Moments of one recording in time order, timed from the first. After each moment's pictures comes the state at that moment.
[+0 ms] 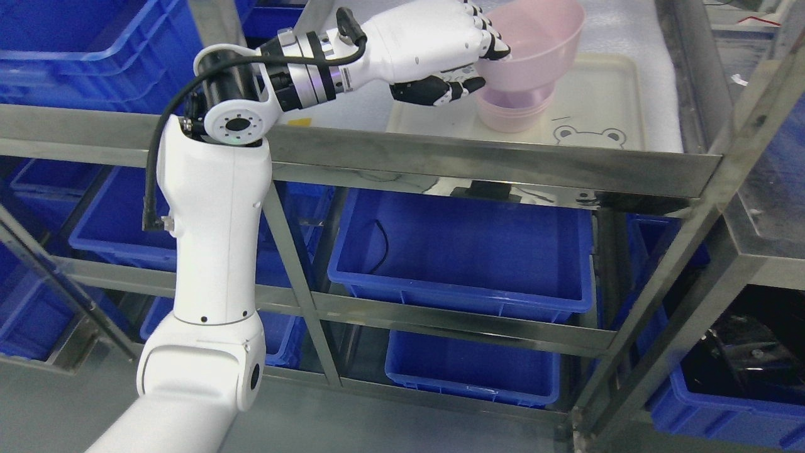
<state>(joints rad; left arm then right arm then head) -0.93 0.01 -0.06 -1.50 -0.69 -0.79 -0.99 0.06 0.00 0.00 0.00 0.04 -0.11 -0.26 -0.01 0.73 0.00</state>
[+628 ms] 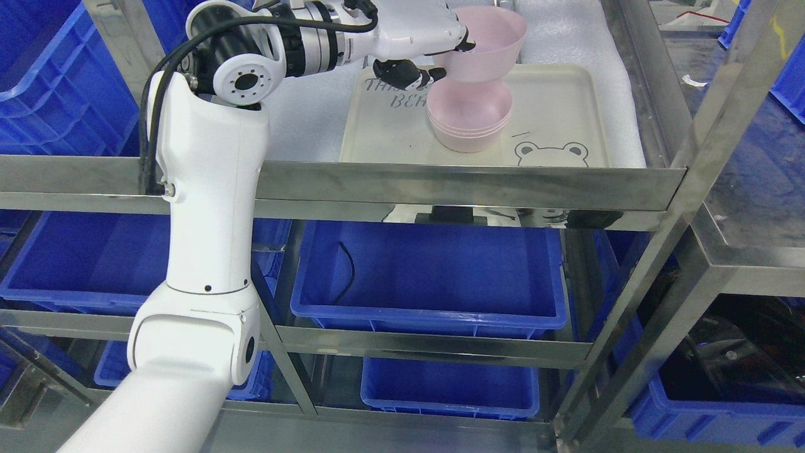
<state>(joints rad) -0.99 0.01 -0.11 -1.39 -0.87 -0.73 -1.08 0.06 0.00 0.00 0.00 0.04 -0.12 -0.26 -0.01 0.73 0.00</state>
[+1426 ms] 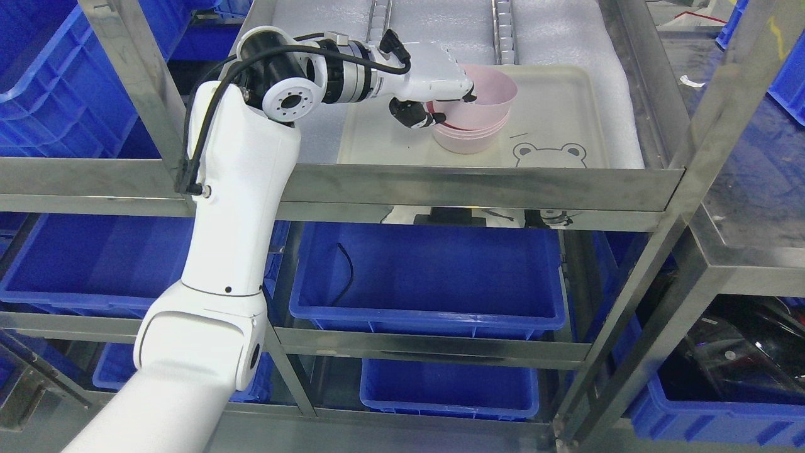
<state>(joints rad) -0.99 0.00 -0.19 -1.29 -0.97 -0.74 -1.09 0.06 0.00 0.00 0.00 0.04 -0.12 -0.26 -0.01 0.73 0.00</state>
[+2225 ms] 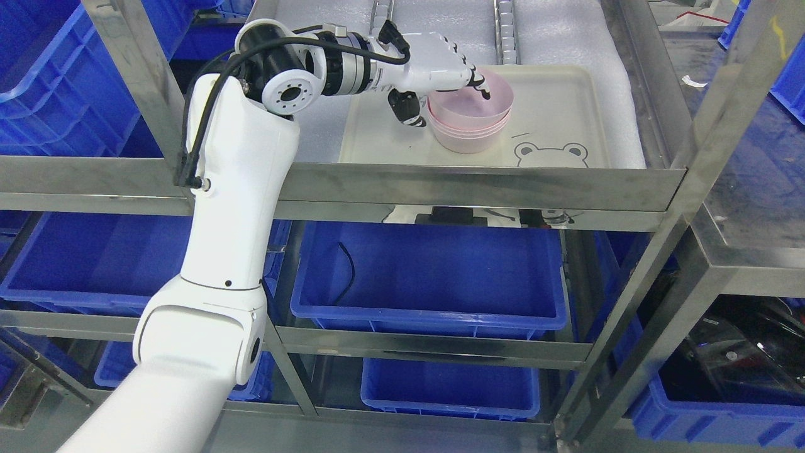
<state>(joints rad) -1.03 0.00 -0.17 -1.28 -0.98 -0.74 -1.05 0.06 0.00 0.00 0.00 0.04 -0.12 -0.26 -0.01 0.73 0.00</state>
